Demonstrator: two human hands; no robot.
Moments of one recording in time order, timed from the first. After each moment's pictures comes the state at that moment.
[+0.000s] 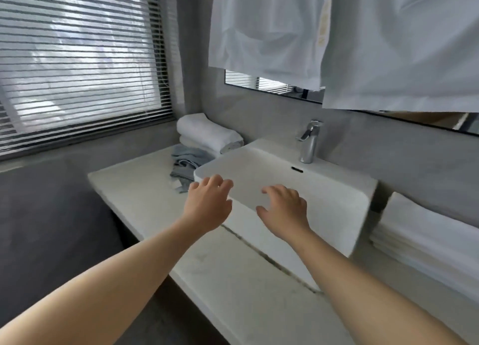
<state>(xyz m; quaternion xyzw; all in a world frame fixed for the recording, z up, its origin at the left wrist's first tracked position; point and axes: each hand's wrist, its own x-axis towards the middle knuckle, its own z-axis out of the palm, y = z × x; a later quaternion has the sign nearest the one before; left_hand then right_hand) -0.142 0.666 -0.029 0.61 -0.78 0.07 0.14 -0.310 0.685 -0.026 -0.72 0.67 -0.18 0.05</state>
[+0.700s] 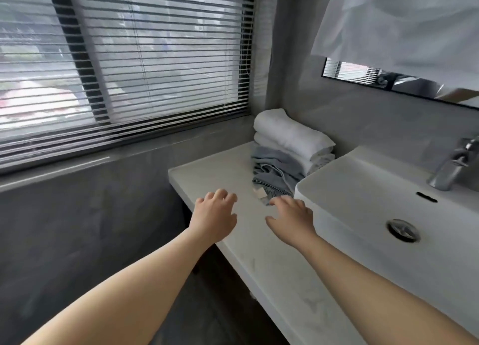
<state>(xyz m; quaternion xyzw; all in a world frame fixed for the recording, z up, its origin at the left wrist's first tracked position) 0.104 0.585 -0.073 0.69 -0.72 -0.01 0.09 -0.072 0.551 -0.081 -0.77 0.61 -0.10 0.12</state>
